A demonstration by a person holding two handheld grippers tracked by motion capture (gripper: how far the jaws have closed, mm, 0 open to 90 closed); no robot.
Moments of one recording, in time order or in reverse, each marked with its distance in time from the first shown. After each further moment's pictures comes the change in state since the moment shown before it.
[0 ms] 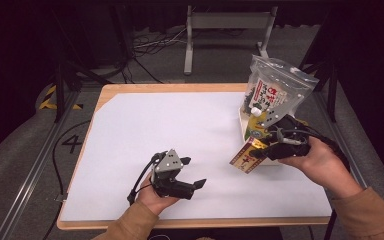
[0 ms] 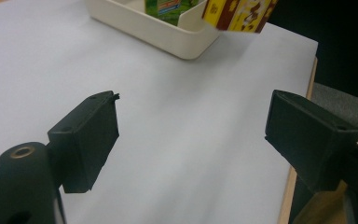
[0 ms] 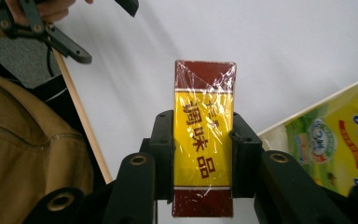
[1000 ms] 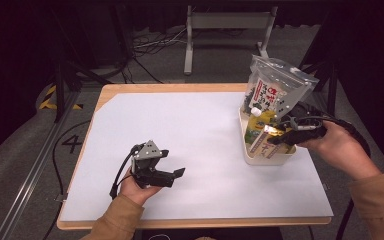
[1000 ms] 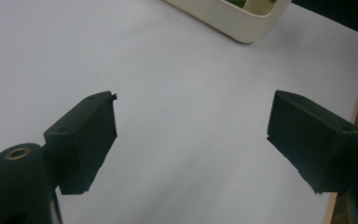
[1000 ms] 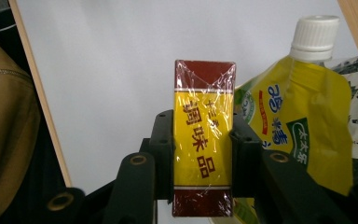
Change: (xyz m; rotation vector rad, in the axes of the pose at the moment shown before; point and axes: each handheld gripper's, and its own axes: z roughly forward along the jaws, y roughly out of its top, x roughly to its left) left arm 0.042 -0.012 -0.027 0.040 0.097 -0.083; right arm -0.044 -0.005 -0.019 0.126 -0.062 -0.186
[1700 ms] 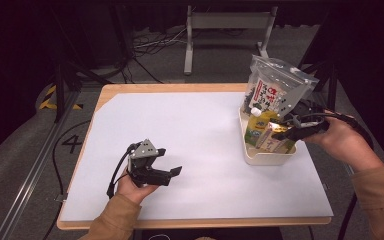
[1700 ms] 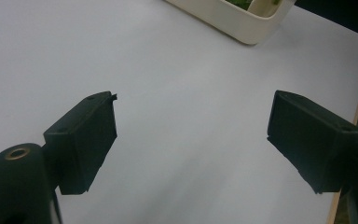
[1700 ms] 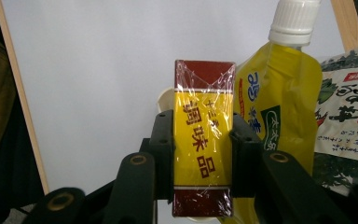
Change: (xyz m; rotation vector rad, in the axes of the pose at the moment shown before) left arm 0.006 -0.001 -0.005 -0.008 0.005 -0.004; right arm -0.015 -0.007 0.003 0.041 -0.021 -0.081
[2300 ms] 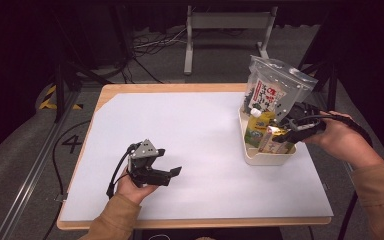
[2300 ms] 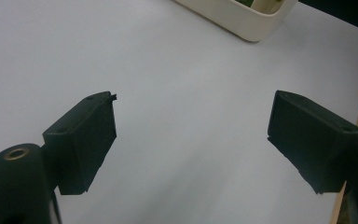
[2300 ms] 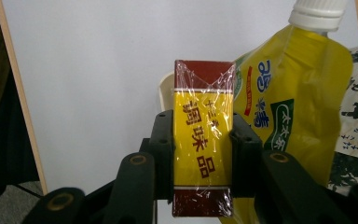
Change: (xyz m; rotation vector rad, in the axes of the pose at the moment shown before) left arm 0.000 -0.001 0.001 0.009 0.007 0.000; right arm 0.001 0.002 0.010 0.078 0.015 -0.063
